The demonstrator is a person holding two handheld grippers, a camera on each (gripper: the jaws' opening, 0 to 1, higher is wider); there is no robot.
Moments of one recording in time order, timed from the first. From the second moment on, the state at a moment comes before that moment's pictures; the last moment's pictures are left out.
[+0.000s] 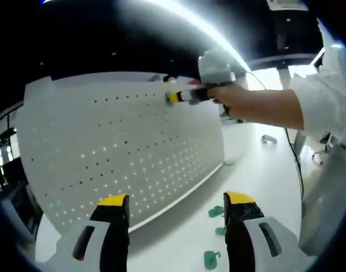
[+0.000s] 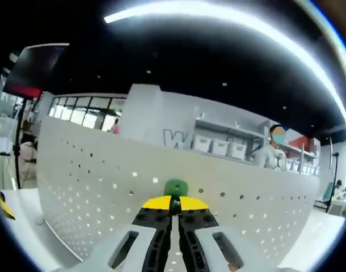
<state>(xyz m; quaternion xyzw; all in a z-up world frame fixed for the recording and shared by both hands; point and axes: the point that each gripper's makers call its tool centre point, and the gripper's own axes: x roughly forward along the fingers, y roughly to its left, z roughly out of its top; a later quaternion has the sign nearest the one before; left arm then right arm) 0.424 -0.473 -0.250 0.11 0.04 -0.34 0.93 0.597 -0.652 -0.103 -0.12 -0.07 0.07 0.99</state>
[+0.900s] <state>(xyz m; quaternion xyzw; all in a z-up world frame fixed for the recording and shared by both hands) 0.426 -0.473 -0.247 0.11 0.04 -0.34 0.93 0.598 -0.652 -0.110 -0.13 -0.06 0.07 0.99</state>
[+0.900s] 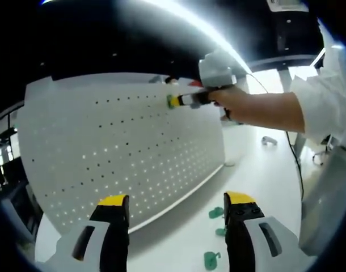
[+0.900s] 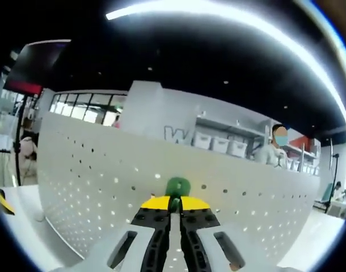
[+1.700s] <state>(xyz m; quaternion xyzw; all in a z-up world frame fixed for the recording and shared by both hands) 0.425 -0.474 -0.252 0.11 0.05 -0.34 0.93 0.592 -0.664 -0.118 -0.10 -0.04 0.07 0.99</state>
